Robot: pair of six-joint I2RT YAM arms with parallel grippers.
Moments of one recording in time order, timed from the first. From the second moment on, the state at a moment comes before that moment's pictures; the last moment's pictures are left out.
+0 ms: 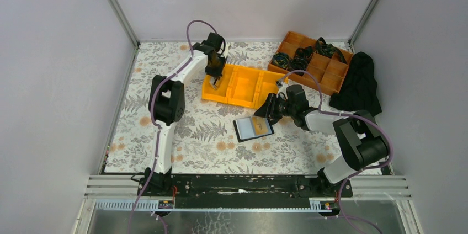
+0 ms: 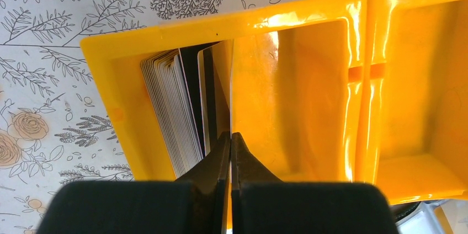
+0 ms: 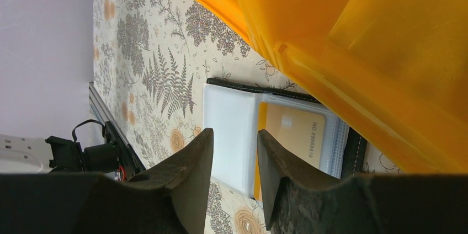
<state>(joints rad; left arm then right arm) -0.32 2.25 1.96 -0.80 0.09 0.00 0.40 1.56 0.60 0.33 -0.54 0.67</state>
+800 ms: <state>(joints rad) -0.32 2.27 1.99 -0.82 0.08 0.00 0.40 1.57 0.60 0.33 -0.54 0.67</state>
